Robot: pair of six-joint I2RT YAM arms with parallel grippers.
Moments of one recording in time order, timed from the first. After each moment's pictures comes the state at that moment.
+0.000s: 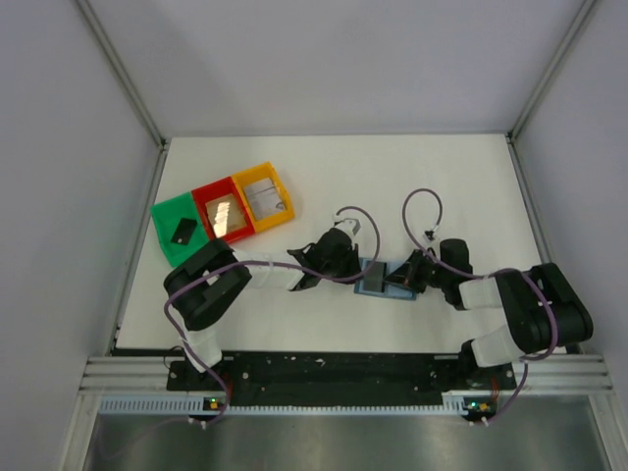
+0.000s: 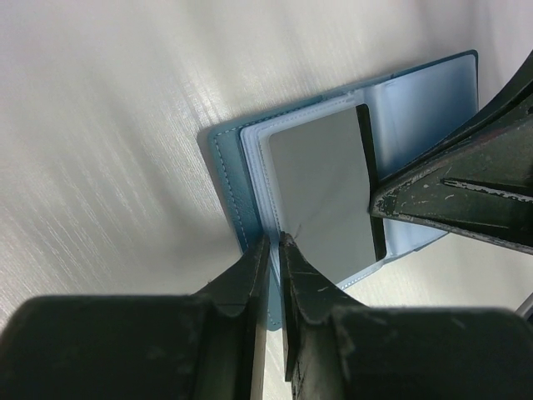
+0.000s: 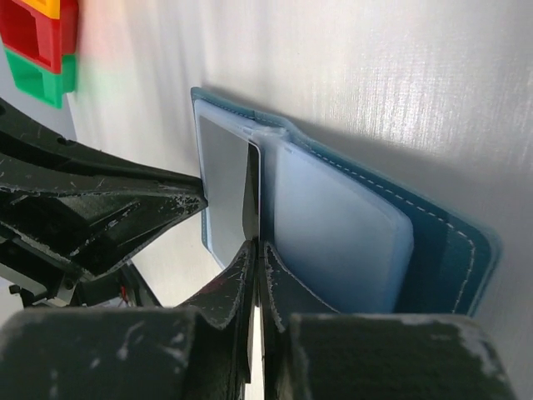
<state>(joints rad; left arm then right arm) -0.90 1.83 0.91 0.19 0.05 -0.65 0.21 1.47 0.26 0.53 -0.63 0.78</state>
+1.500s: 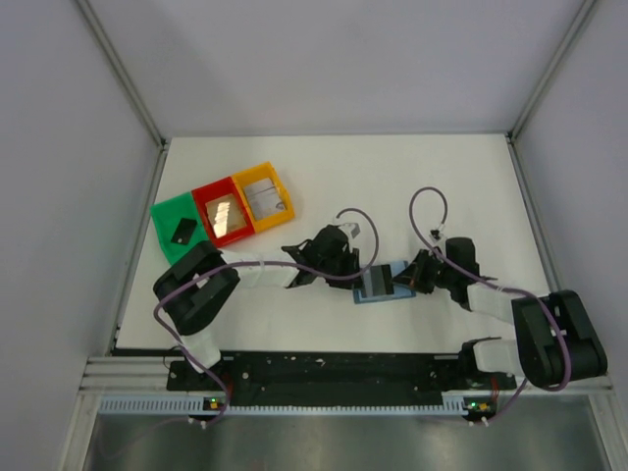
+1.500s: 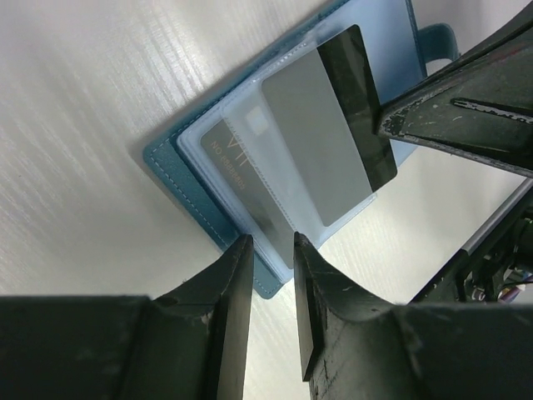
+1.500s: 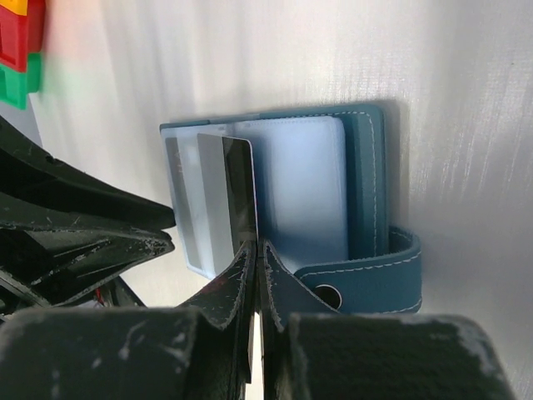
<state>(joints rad) -0.88 1.76 0.92 0.04 0.22 -0.68 0.17 1.29 0.29 0.24 -0.57 0.67</state>
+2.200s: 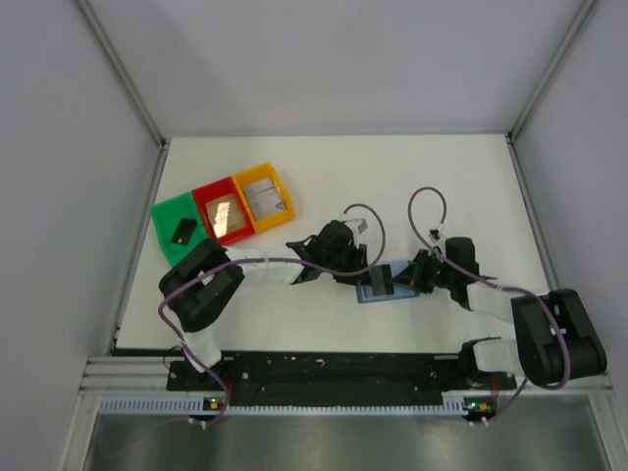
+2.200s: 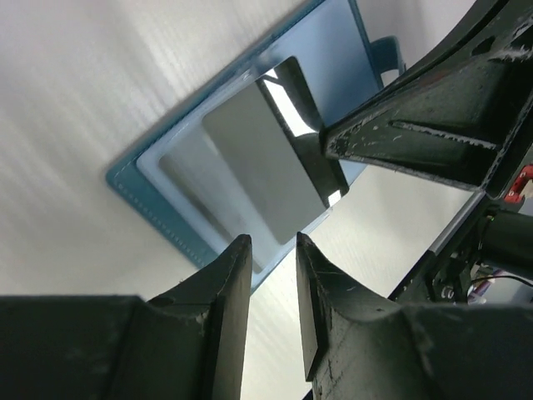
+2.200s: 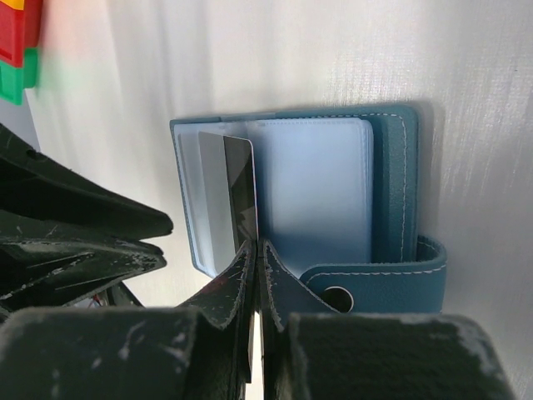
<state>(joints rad) -0.88 1.77 0.97 0.05 0.26 -0.68 0.17 1.30 0.30 0.24 -0.58 0.65</state>
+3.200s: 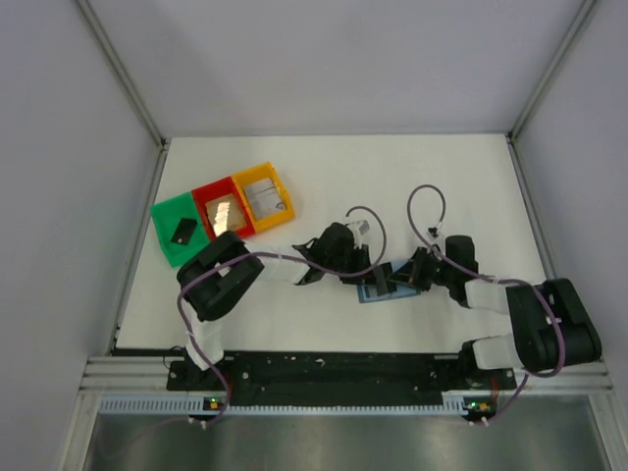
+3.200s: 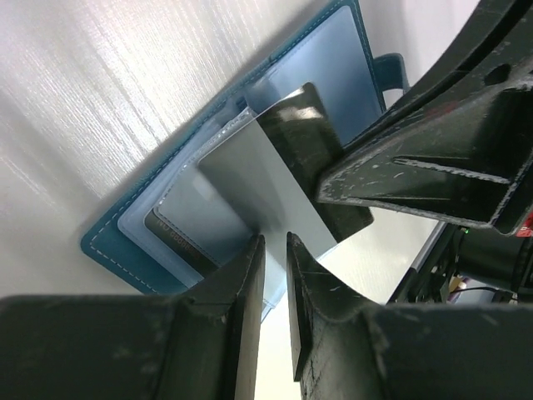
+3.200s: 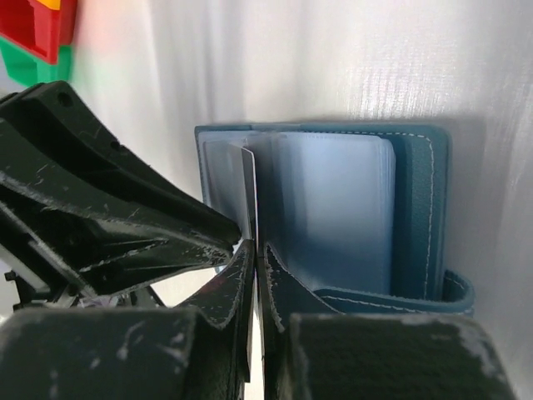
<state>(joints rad) -0.87 1.92 0.98 0.25 0.36 -0.75 0.16 1.39 0.30 0.37 -0.65 0.70</state>
